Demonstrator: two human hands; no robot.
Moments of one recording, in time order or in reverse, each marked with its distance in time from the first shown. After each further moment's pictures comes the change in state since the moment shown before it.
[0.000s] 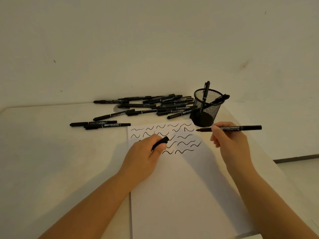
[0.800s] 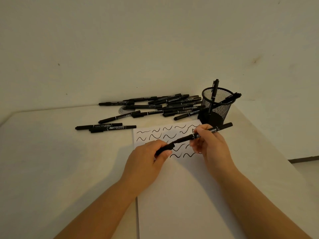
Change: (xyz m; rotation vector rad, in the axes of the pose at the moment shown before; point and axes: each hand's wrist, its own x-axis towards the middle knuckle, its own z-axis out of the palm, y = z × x) left_hand -0.003 -0.008 -0.004 0.108 0.013 -0.017; right_hand -0.007 0.005 0.053 0.382 -0.276 0.229
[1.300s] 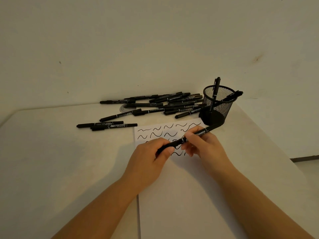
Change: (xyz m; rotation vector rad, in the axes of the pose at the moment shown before) left_hand -0.002 0.007 -0.003 -0.142 0.000 0.036; right_hand -0.009 -0.001 0.007 -0.187 -0.201 -0.043
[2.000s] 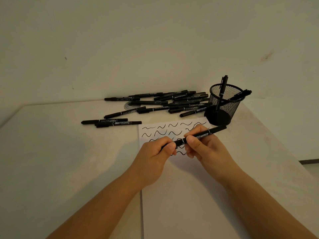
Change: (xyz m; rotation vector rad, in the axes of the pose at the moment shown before) left_hand -0.001 0.009 -0.008 -0.240 -0.070 -0.057; right_hand -0.005 0.002 0.002 0.071 -0.199 -0.088
